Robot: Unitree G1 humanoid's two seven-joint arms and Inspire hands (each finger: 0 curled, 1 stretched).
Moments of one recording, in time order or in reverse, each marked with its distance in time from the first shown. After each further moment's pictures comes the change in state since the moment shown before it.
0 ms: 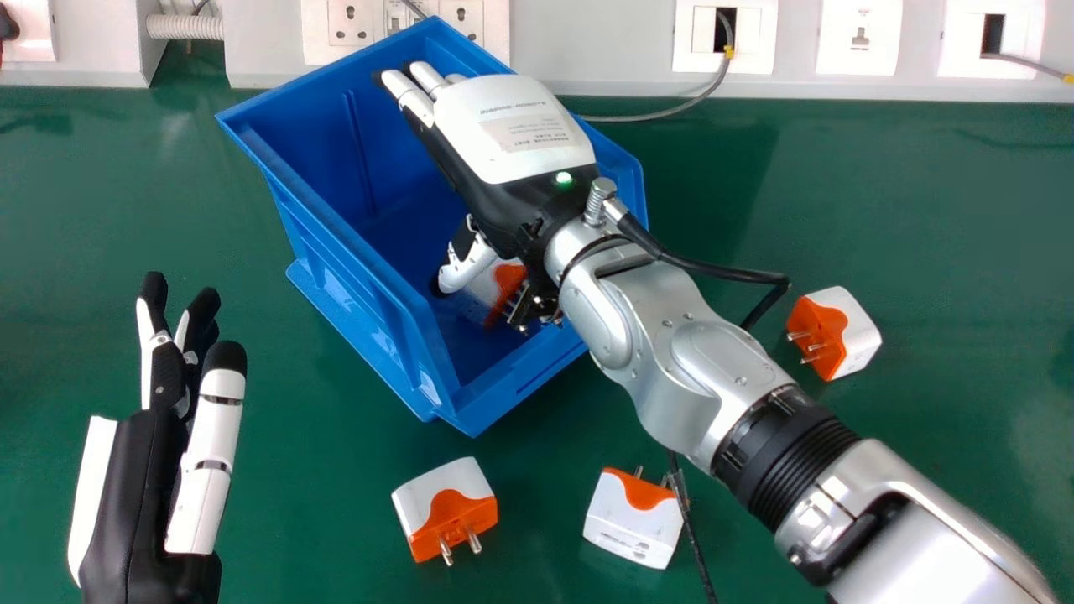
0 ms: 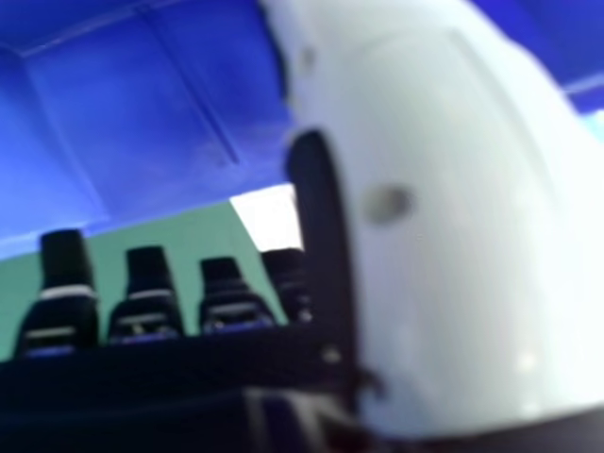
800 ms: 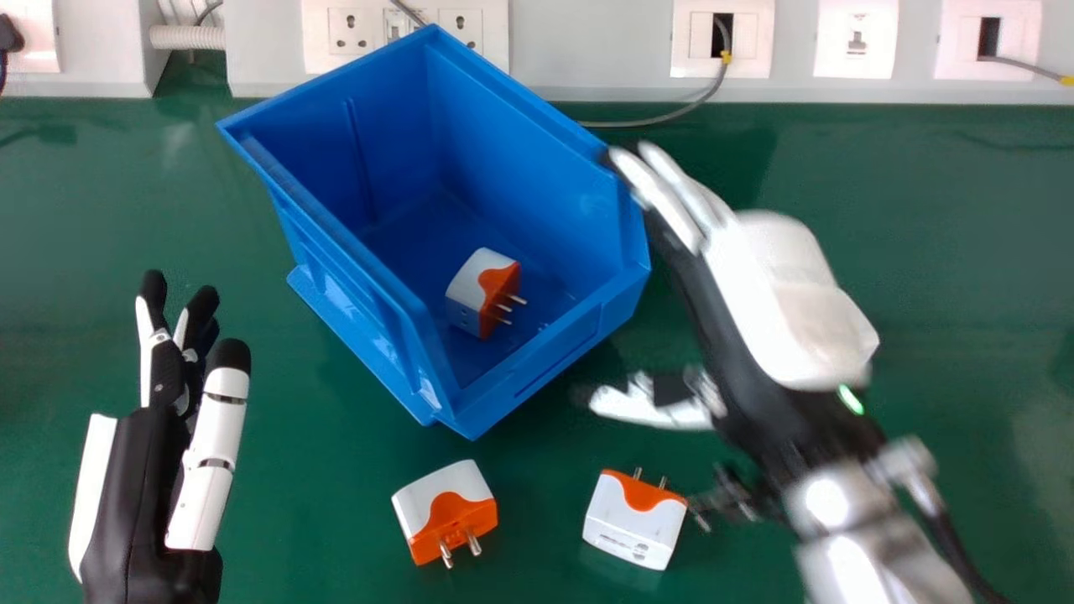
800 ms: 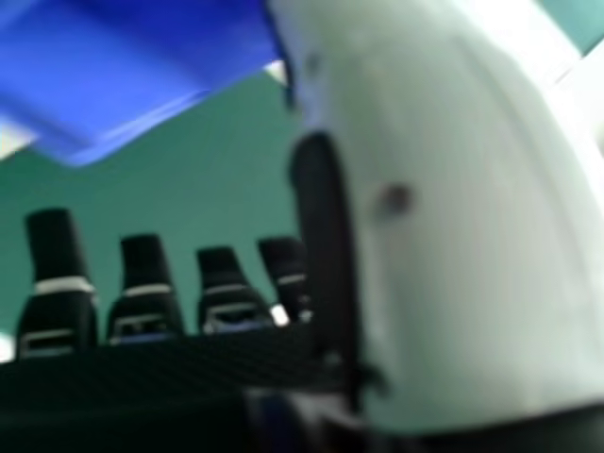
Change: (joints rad) left arm -0.027 0.005 0.007 0.042 -0.006 -0.019 -0.007; right arm 1.053 -0.261 -0.297 -0.990 0.018 -0.116 -0.175
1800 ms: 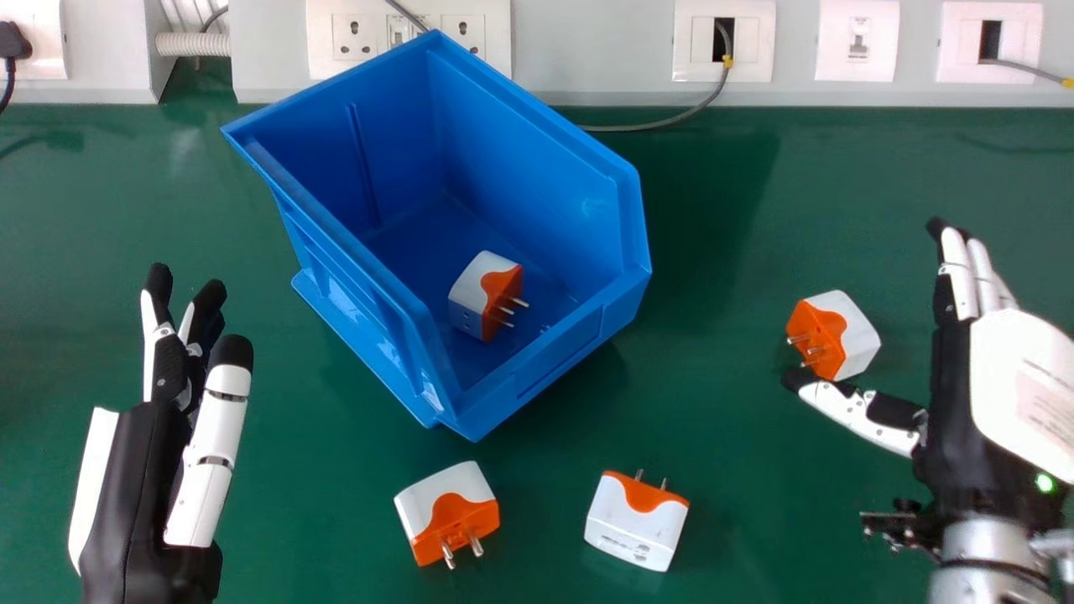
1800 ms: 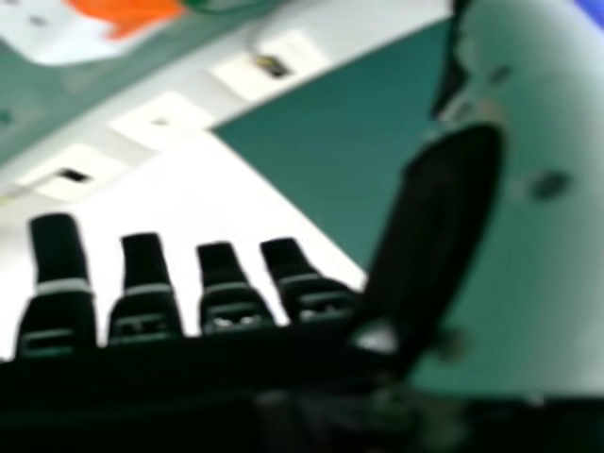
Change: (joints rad) left arm -0.010 0.019 0.005 0.012 -0.026 -0.013 -0.025; right arm -0.105 0.076 -0.227 0.368 0.020 0.198 -0.145
